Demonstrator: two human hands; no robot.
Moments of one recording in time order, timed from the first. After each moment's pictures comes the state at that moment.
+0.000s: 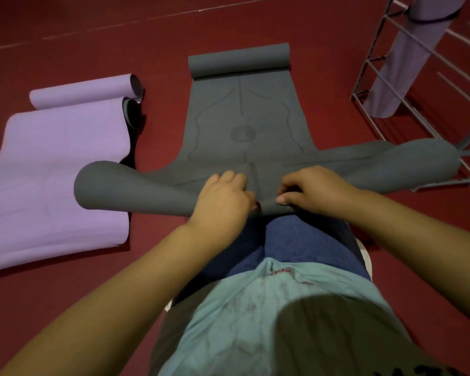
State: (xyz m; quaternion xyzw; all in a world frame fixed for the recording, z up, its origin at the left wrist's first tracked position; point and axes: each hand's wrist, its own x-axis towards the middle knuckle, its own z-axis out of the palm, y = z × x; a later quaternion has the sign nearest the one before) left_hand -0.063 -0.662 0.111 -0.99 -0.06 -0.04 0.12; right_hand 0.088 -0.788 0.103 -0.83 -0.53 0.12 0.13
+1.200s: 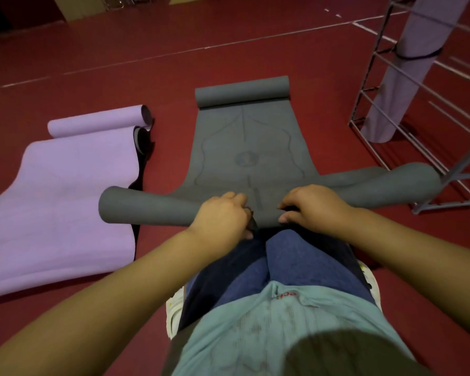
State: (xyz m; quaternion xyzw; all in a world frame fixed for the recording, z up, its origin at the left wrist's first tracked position) left_hand -0.057 -0.648 0.125 -0.99 -0.06 0.06 0.12; right_hand 0.091 -0.781 0.111 -0.83 -0.55 0.08 0.08
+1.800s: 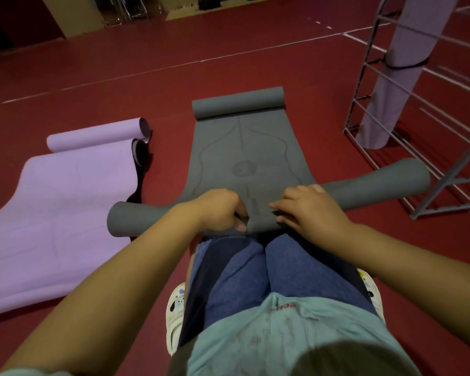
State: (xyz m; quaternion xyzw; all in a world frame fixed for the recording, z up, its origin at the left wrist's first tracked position) left_hand -0.017 -0.608 0.143 -0.98 -0.06 0.19 -0.05; right_hand 0.092 -0.786 0.105 -0.78 -0.60 -0.11 0.13
